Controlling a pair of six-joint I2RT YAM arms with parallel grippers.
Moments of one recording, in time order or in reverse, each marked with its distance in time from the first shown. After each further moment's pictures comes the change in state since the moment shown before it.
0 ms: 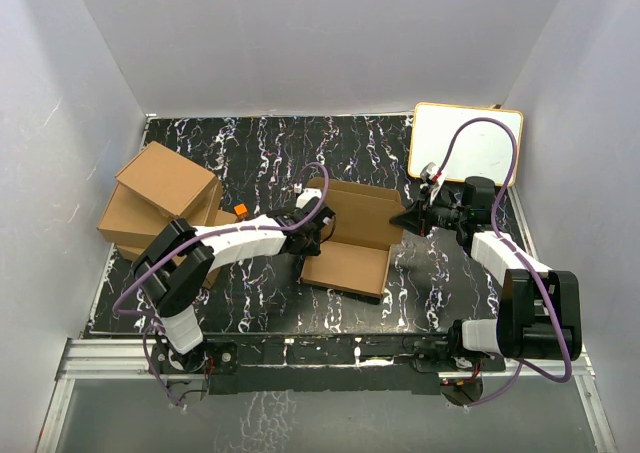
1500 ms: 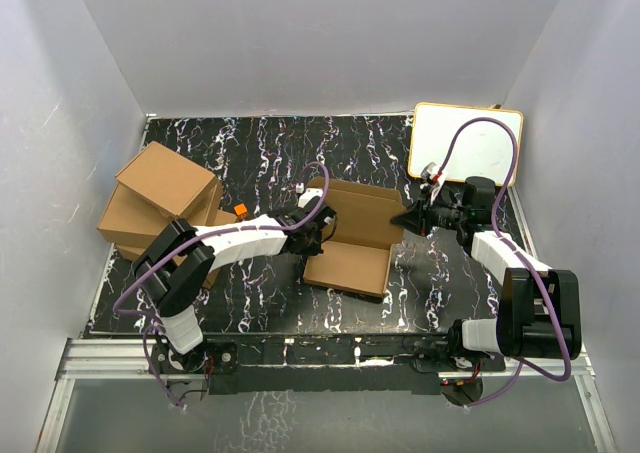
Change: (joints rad) left arm 0.001 0.001 0.006 0.018 0.017 -0.013; right arm -0.001 0.006 0.000 0.002 0.001 0.000
